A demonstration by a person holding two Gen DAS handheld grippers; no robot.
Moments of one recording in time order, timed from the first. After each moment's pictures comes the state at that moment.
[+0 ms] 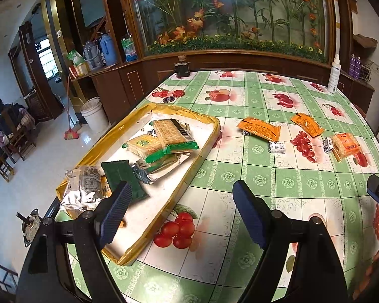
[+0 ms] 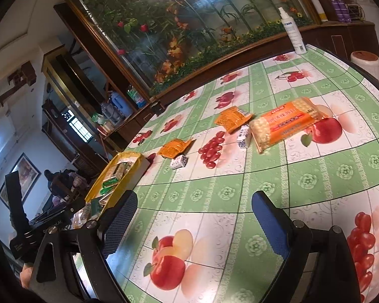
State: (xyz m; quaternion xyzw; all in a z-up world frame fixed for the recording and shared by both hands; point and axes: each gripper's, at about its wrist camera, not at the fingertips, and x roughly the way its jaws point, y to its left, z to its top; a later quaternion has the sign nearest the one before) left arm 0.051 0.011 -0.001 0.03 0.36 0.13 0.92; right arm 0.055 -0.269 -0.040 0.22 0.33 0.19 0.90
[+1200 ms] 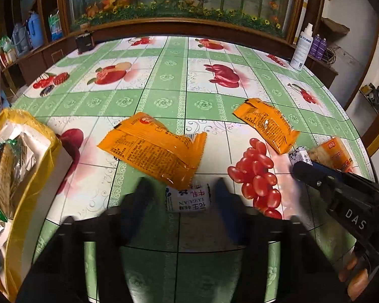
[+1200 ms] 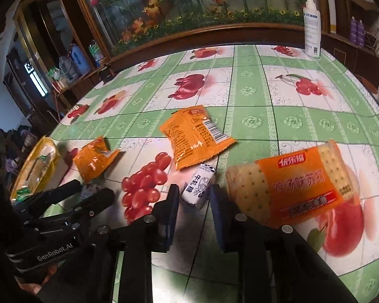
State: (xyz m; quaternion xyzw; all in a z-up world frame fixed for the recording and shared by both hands) left arm 0.211 -0.081 -0.075 -0.01 0.43 -0.04 0.90; right arm 0.213 -0.240 -0.073 0.07 0.43 0.11 0.89
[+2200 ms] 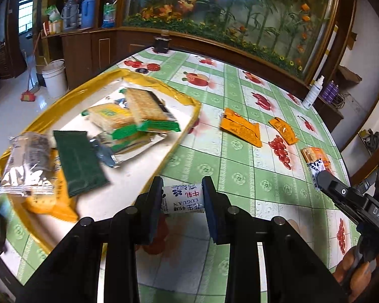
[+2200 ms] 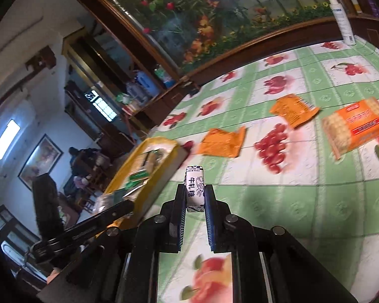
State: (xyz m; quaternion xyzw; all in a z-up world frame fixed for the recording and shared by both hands) left arm 0.071 0.060 -0.032 -0.12 0.39 0.02 0.91; right arm 0.097 -0.189 -0.031 0.22 0.36 0.31 0.85
